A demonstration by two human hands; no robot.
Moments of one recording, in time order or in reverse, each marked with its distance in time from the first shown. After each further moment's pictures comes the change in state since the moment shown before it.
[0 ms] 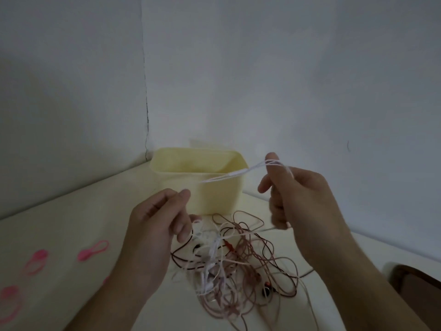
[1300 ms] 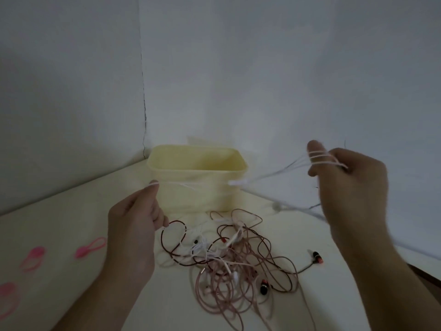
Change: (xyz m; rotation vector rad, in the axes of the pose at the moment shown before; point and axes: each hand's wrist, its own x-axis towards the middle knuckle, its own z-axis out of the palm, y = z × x) left_hand 0.012 -0.005 -0.012 0.022 0.291 0.035; right_hand 0.020 0.004 -0.046 -0.287 0.458 -0.265
